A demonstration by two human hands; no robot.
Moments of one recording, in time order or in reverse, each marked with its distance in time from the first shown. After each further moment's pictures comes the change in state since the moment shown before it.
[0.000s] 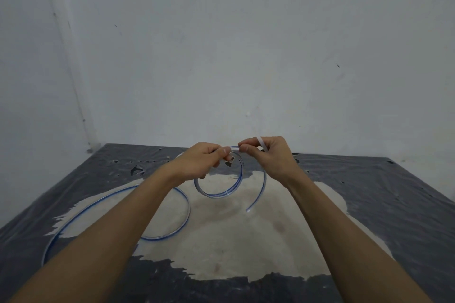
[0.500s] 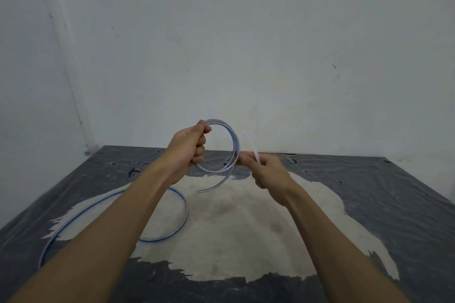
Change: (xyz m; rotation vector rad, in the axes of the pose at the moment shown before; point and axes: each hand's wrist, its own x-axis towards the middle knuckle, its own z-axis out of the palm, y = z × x) left_hand 0.009 0.000 -0.012 -0.676 0.242 -0.008; right_hand -0.028 0.006 0.011 0.317 -0.072 0.304
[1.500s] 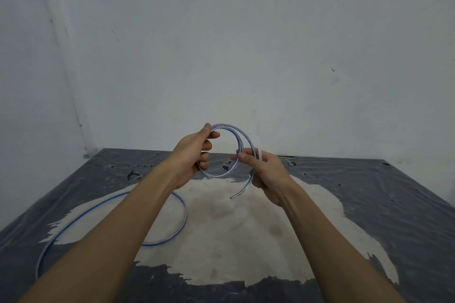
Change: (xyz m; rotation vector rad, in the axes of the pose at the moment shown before) left_hand -0.003 0.003 0.016 -0.013 0.011 -0.115; right_hand 0.006 -0.005 0.002 0.232 0.035 0.096
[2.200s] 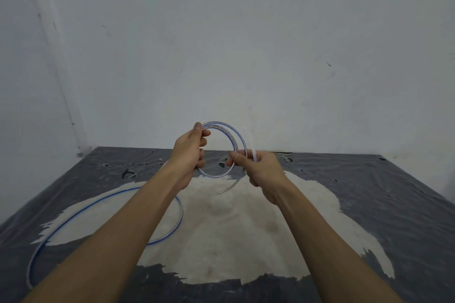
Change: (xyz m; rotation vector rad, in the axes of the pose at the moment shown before) left_hand 0.009 -0.016 0.011 0.026 0.178 0.085; right_hand -0.002 0.003 0.000 -0.166 0.045 -0.064
